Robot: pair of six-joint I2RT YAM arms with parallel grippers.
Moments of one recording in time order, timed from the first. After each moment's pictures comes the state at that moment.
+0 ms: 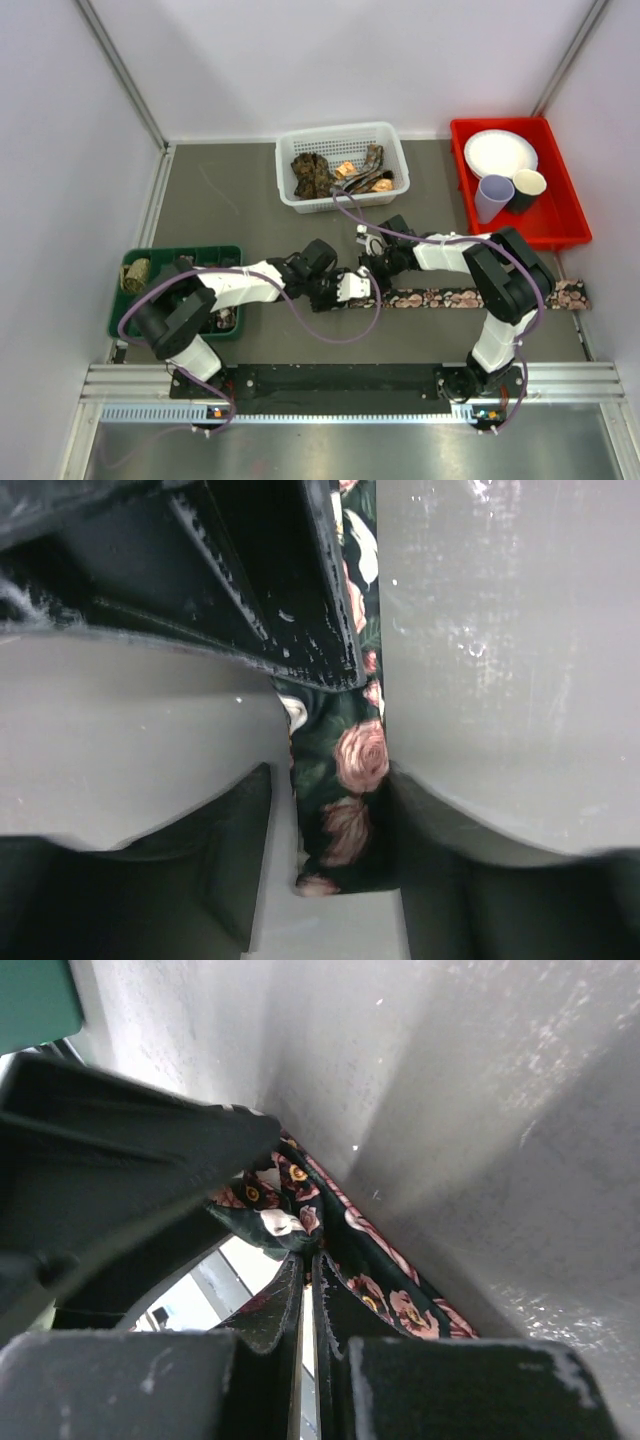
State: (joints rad) left arm -0.86 1.59 0.79 -0.15 0.35 0.67; right arm 0.56 1.77 0.86 -0.21 -0.75 0.44
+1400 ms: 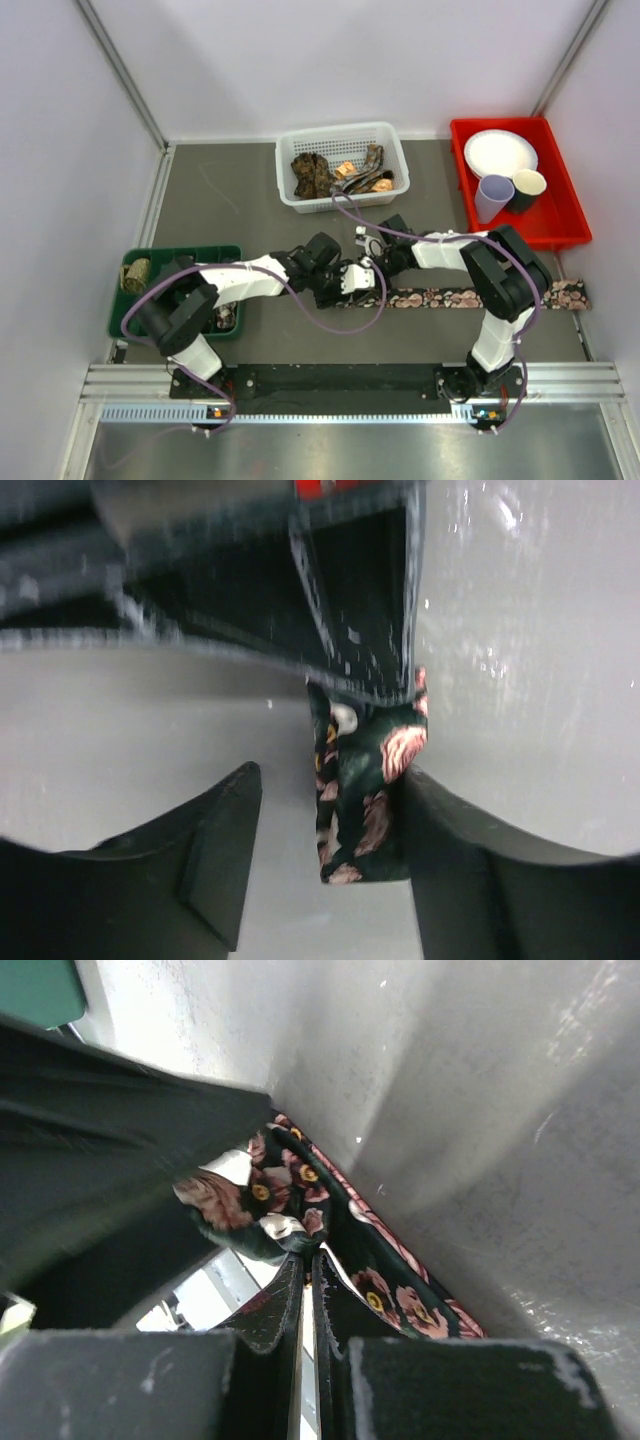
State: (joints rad) left arm -0.85 1.59 0.84 -0.18 0.34 0.61; right arm 0.56 1.79 0.87 -0.24 -0.79 0.43
